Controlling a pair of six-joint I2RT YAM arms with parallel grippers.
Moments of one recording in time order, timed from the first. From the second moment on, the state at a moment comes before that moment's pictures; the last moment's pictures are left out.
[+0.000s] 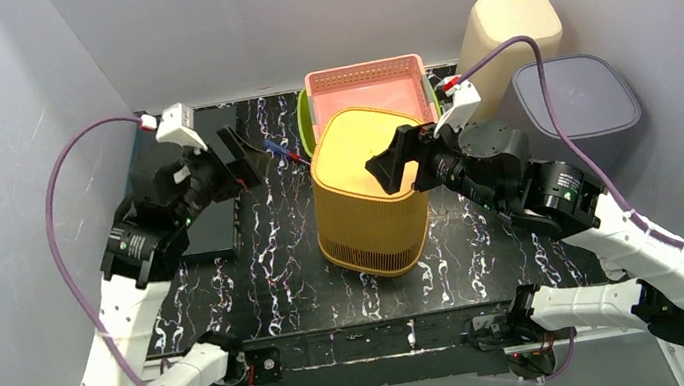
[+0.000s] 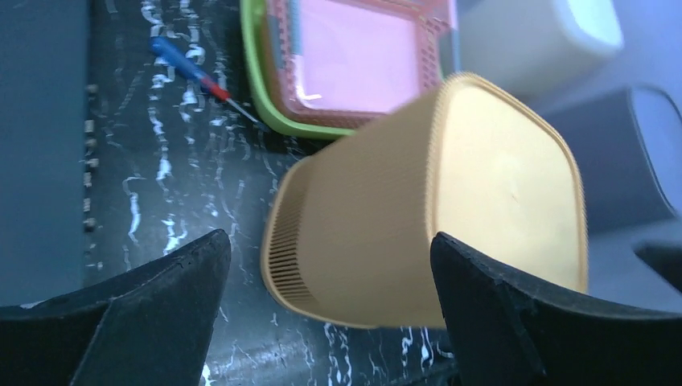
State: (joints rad) left arm -0.43 0.95 1.34 -0.76 -0.01 -0.54; right arm 1.05 1.02 1.40 -0.63 0.38 0.55
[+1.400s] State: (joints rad) left arm -0.22 2.20 1.76 -0.29 0.10 -1.13; right arm 1.05 0.92 1.42 -0.77 0.52 0.57
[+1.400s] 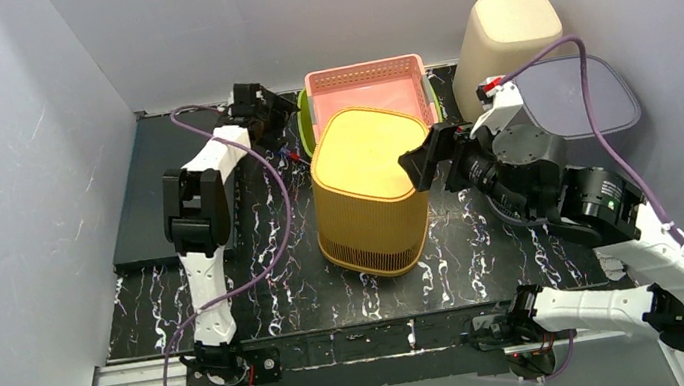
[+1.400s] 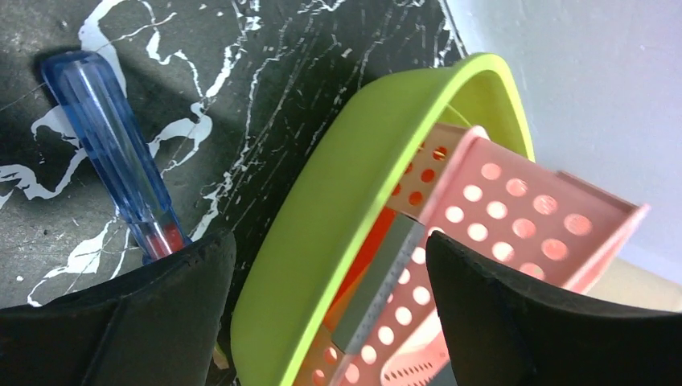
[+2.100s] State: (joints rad) left arm -0.27 2.19 1.57 -0.12 -0.07 -1.22; right arm 1.05 0.96 1.42 -0.82 0.51 0.53
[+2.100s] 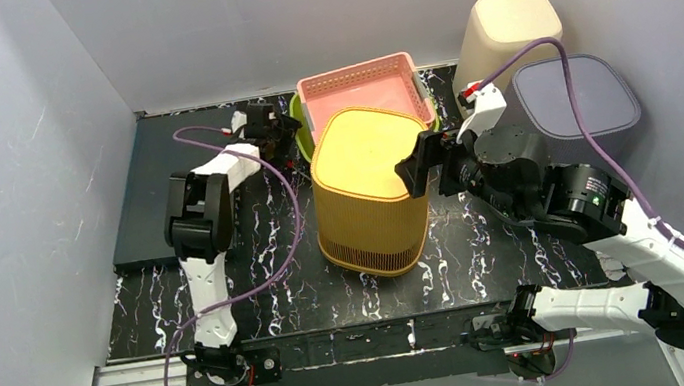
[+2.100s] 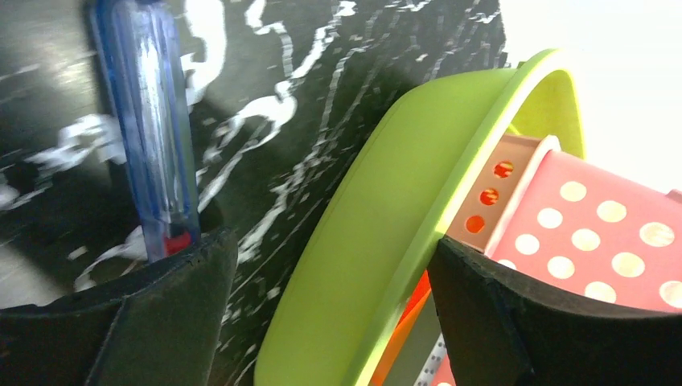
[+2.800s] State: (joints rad) left arm -0.24 1.93 1.30 -0.18 -0.13 -0.82; right arm 1.05 0.95 1.41 -0.82 0.49 0.52
